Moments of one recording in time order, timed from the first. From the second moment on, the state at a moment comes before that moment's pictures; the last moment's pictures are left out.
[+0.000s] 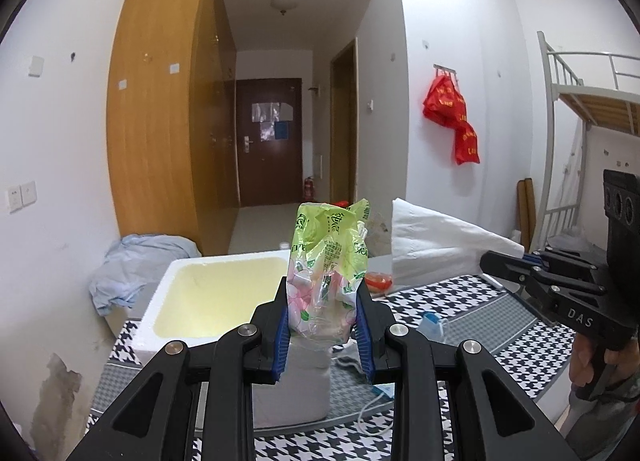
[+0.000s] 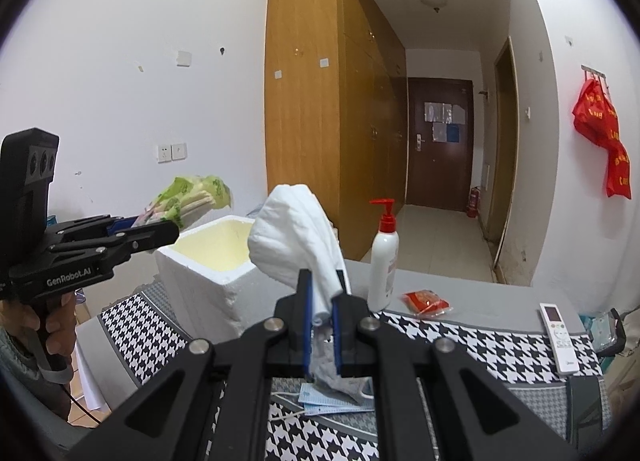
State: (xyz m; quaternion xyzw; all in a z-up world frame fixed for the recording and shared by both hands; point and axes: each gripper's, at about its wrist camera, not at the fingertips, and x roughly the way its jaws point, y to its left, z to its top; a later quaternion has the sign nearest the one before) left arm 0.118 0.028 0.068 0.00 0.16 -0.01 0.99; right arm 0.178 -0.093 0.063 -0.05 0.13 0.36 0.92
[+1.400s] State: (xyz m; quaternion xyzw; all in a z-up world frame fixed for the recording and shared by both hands) left arm 0.109 0.115 0.067 -0.02 0.15 0.09 0.98; right arm 0.207 0.037 0.070 -0.08 0.19 0.42 0.88
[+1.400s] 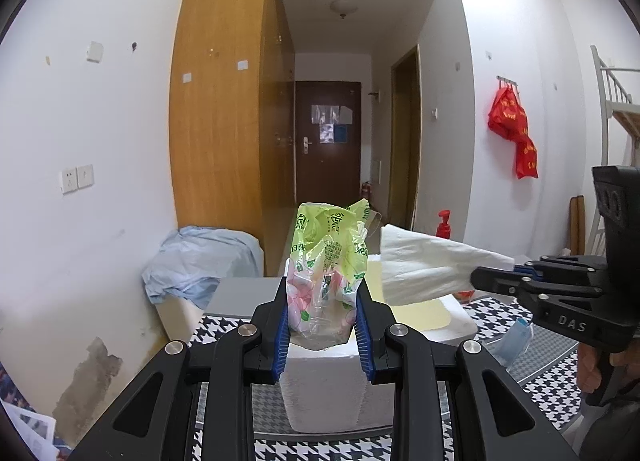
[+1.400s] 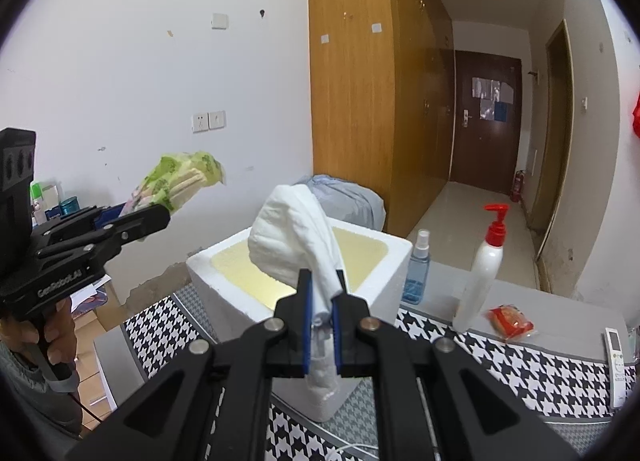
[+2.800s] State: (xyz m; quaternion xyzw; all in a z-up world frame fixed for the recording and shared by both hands) left arm 0.141 0.121 0.062 -0.03 0.17 0.08 0.98; right arm 0.223 0.025 0.065 -0.04 0.23 0.43 0.87
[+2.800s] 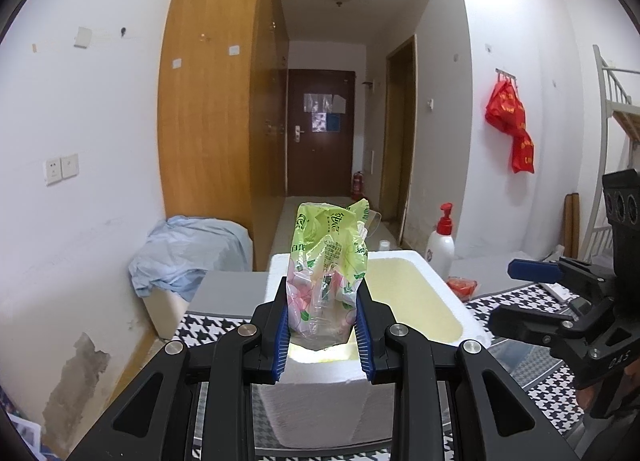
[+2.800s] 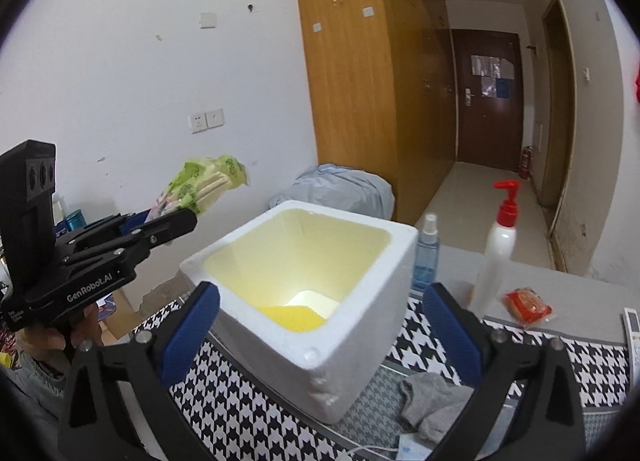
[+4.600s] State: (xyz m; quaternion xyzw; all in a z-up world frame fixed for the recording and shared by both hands) left arm 0.171 0.079 0.061 -0.02 0.19 0.05 0.98; right arm 0.213 -0.056 0.058 -0.03 0.20 0.37 0.91
